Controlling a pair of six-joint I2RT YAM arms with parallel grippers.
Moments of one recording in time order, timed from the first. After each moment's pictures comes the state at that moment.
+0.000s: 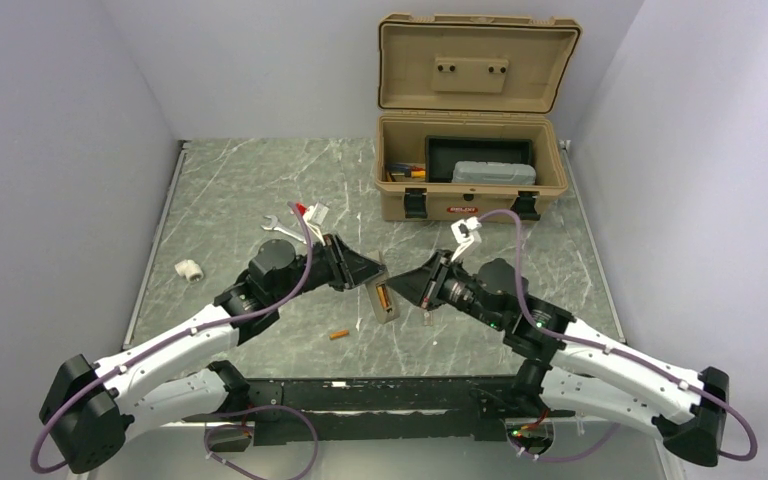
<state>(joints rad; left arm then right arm) -0.78 0.97 0.60 0.27 0.25 -0.93 1.00 0.79 0.62 0.02 0.03 0.94</state>
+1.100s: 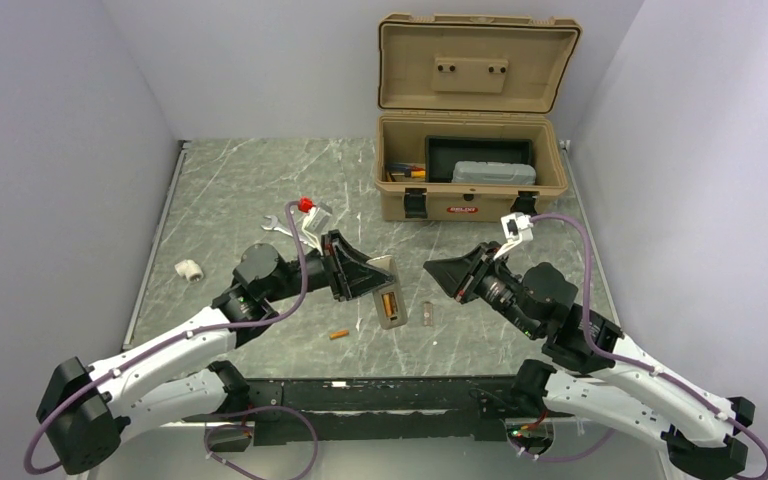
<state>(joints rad) -0.81 0.95 0.60 0.55 0.51 -0.79 1.00 0.59 0.77 -0.27 0.26 0.75</state>
